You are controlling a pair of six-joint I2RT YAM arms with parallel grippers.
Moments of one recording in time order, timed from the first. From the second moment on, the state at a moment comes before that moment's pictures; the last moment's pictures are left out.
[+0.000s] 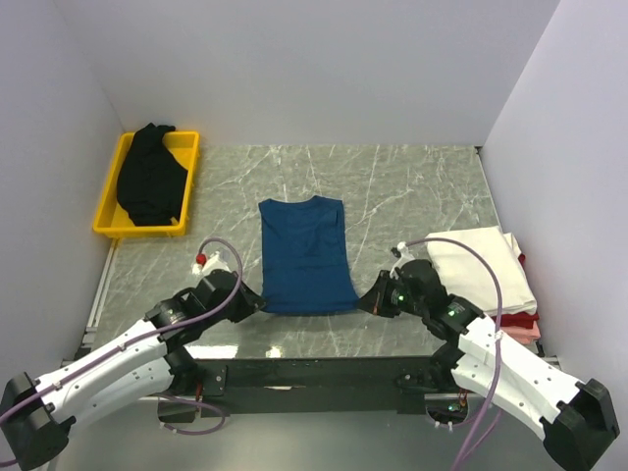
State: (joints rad) left arm -0.80 0.69 0.40 -0.42 -0.15 -1.20; right arm 0.63 0.71 0.34 -0.30 -0.24 0.83
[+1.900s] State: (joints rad) left arm -0.16 2.17 1.65 -0.27 0.28 -0.74; right arm 0.15 2.22 1.65 -0.38 -0.54 0.65
